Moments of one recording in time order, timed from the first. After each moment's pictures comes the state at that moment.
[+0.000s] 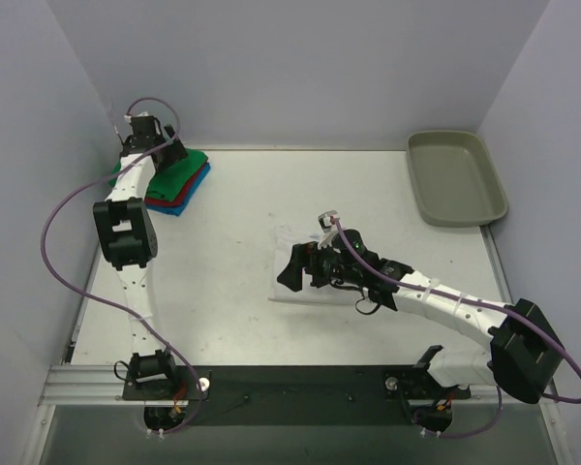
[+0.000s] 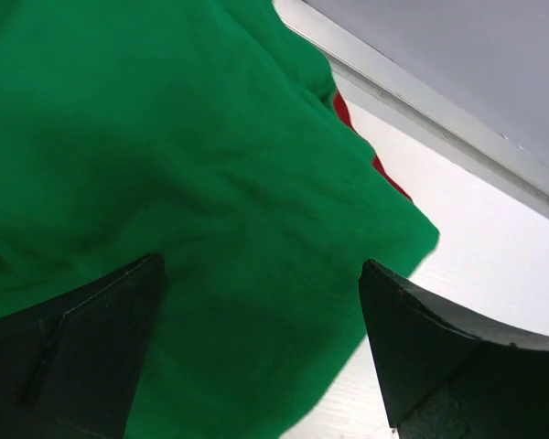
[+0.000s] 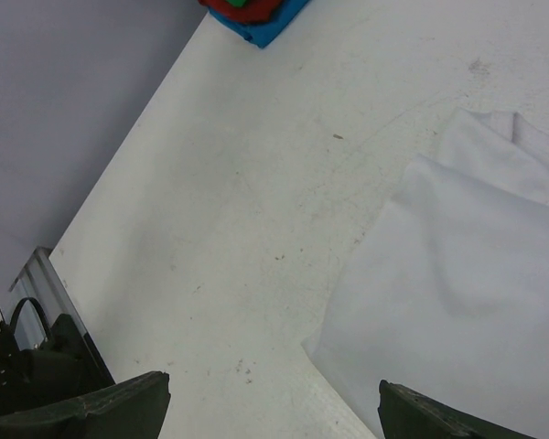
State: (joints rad) left arm 0.11 2.40 2.13 -0.42 0.00 -0.44; right arm 0.81 1.26 0.70 0.03 -0.16 0.54
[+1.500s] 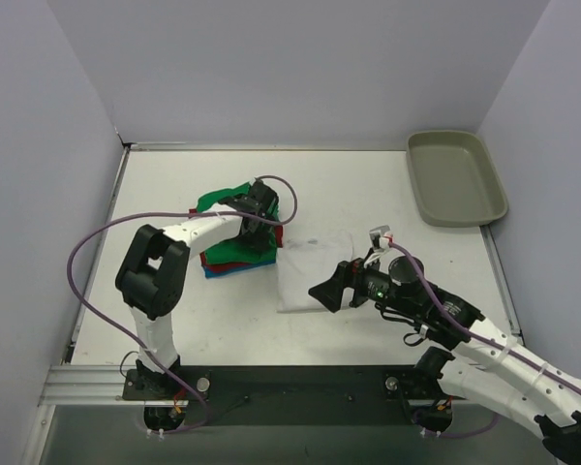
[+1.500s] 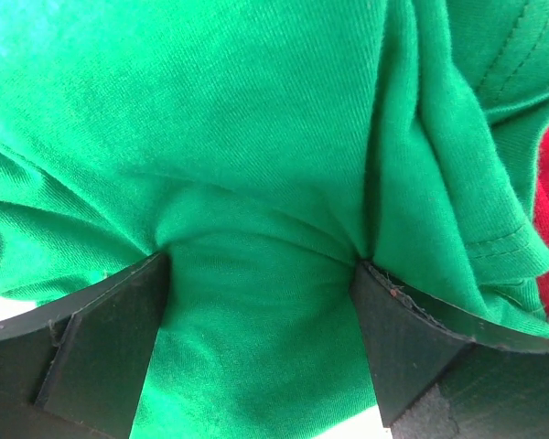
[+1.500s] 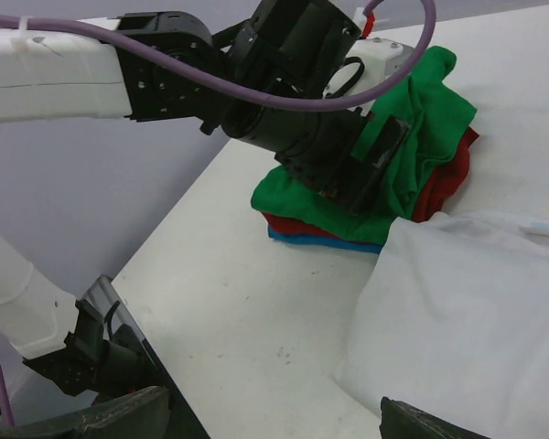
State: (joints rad) left arm -0.56 1.92 1.37 -0.63 -0.39 -0.23; right arm 0.83 0.71 0.59 -0.21 -0.11 0.55
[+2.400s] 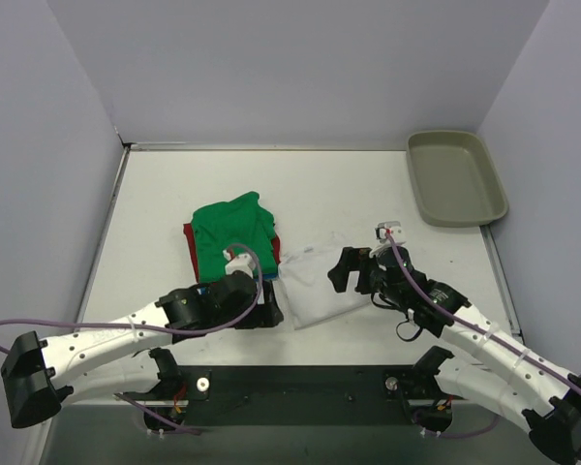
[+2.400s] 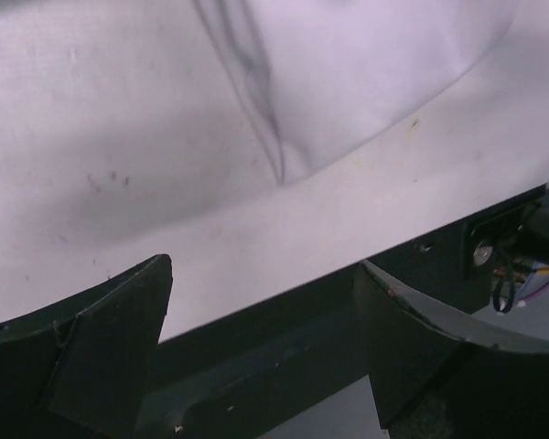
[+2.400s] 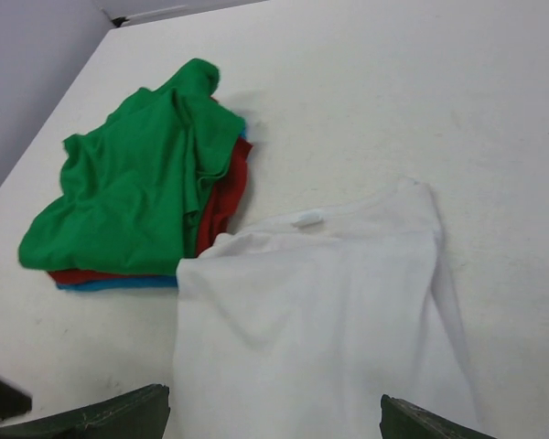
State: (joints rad) left arm -1.01 0.99 0.74 -0.55 -0.18 -0.94; right arm 0.75 0.81 0.58 -0.32 0.16 0.52
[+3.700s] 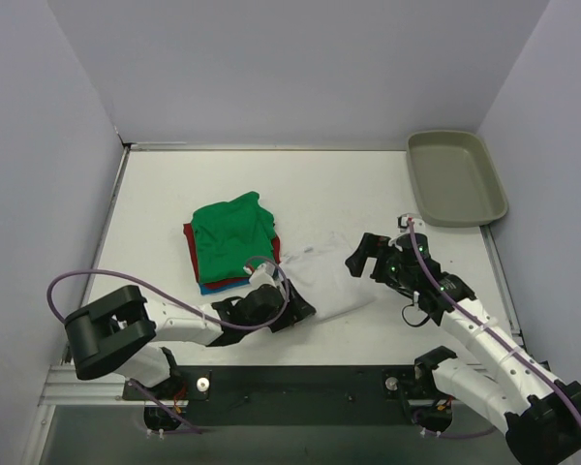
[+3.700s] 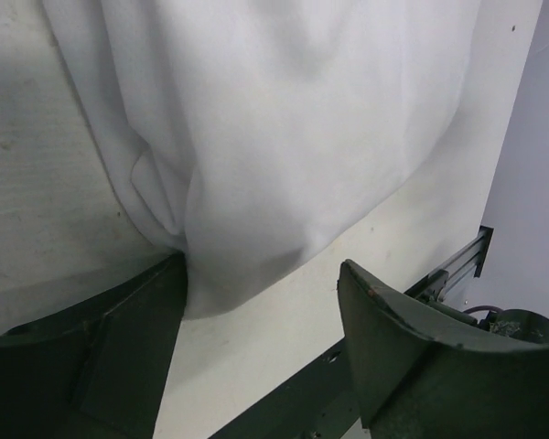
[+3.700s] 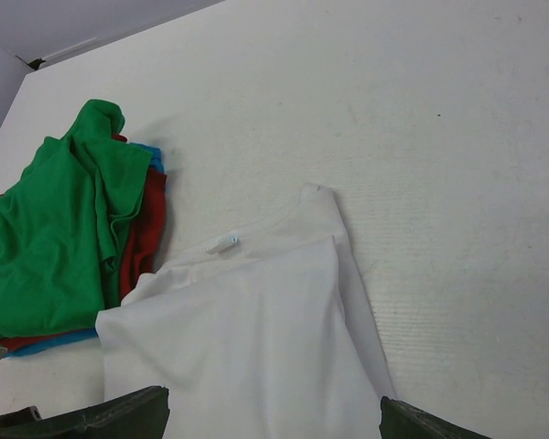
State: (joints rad) left arm -1.11 1.43 0.45 0.32 -0.20 -1.32; right arm 0.44 0.87 0.57 -0.32 0.01 0.52
